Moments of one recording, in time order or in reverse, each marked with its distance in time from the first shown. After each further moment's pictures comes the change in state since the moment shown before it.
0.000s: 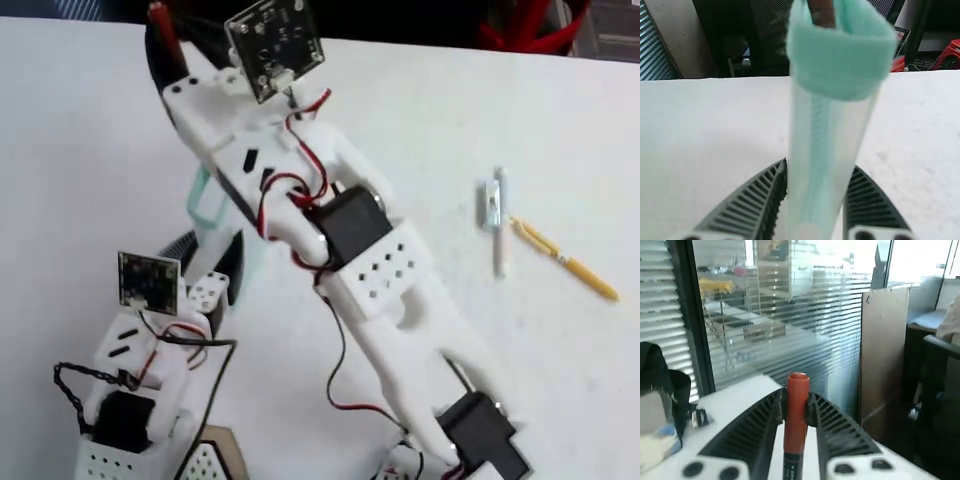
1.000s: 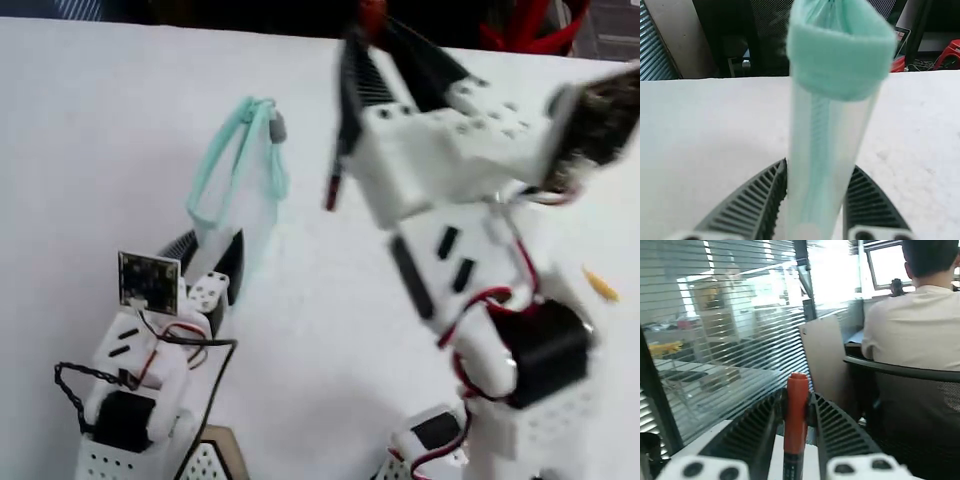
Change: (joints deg) left arm 0.0 0.0 0.0 0.0 0.0; right arm 13.2 -25.0 -1.3 16.8 -9.1
